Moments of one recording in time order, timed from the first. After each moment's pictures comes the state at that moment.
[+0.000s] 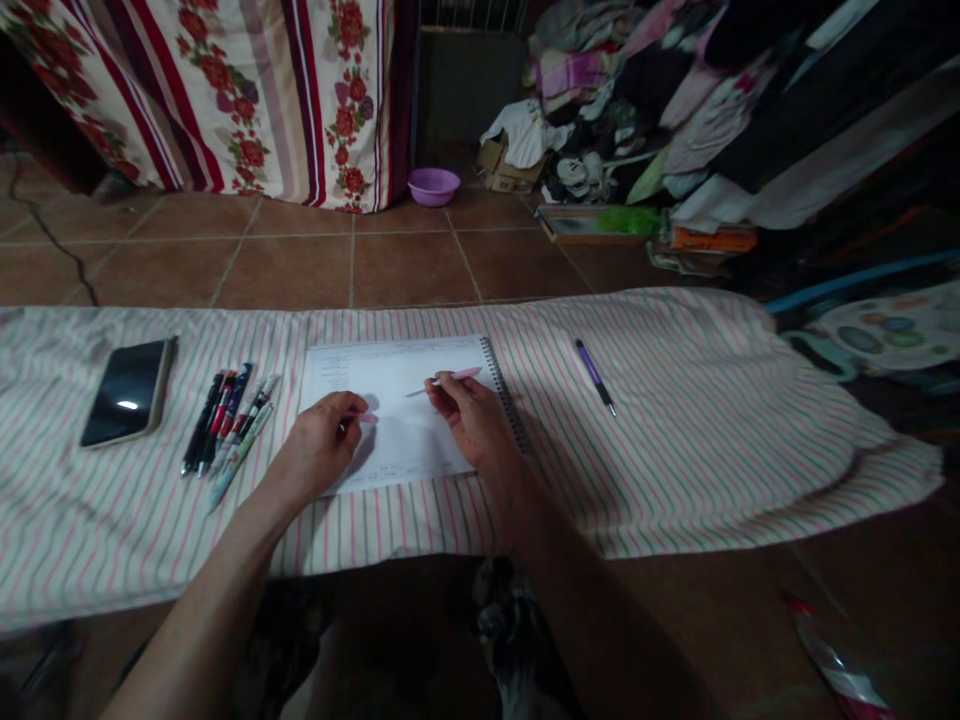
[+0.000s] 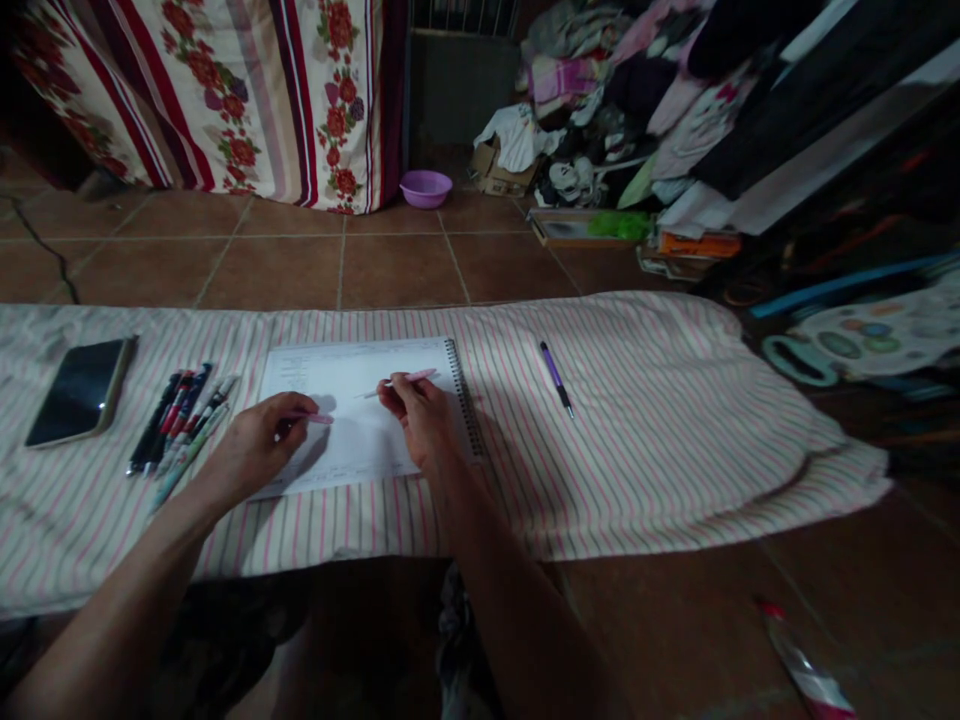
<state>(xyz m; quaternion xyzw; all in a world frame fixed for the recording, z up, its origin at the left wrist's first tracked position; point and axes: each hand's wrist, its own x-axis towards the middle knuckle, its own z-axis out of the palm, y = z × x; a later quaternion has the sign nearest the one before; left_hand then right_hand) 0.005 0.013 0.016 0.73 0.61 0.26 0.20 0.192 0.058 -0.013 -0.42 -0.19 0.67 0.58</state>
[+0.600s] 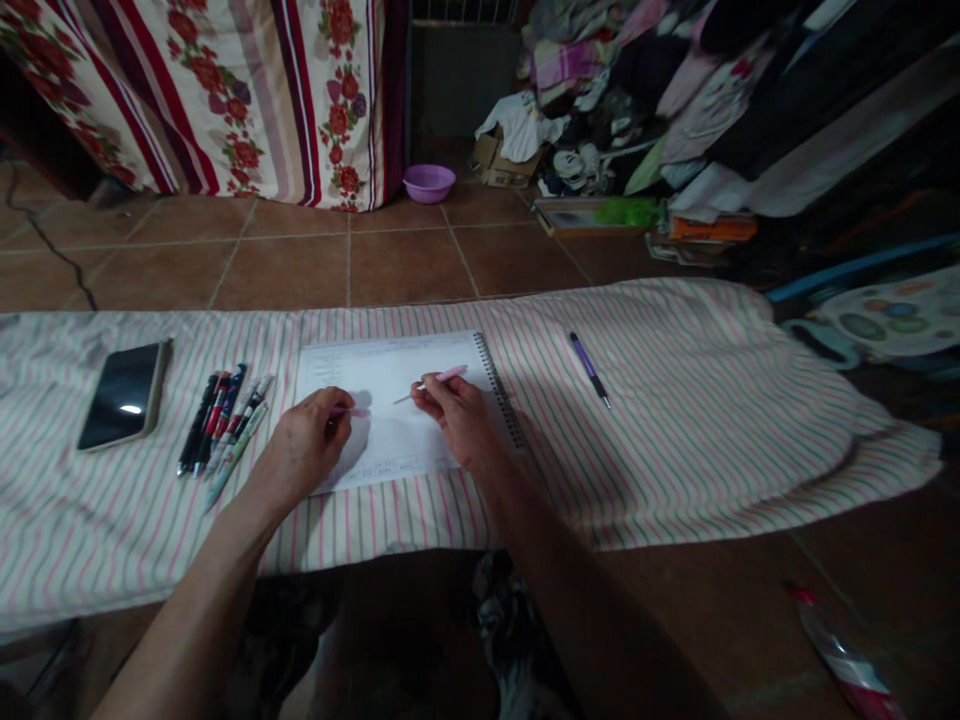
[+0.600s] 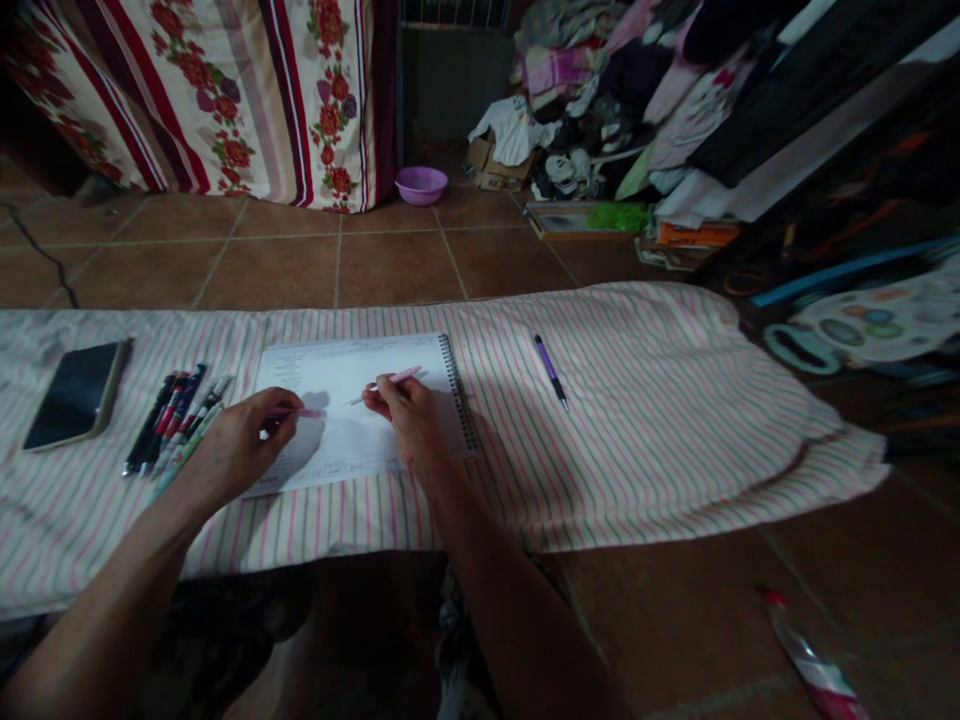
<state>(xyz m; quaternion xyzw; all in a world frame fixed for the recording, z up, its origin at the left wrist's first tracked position) 0.005 0.010 0.025 0.74 0.60 0.25 0.18 0.187 0.052 -0.015 -0.44 -0.25 0.66 0.56</state>
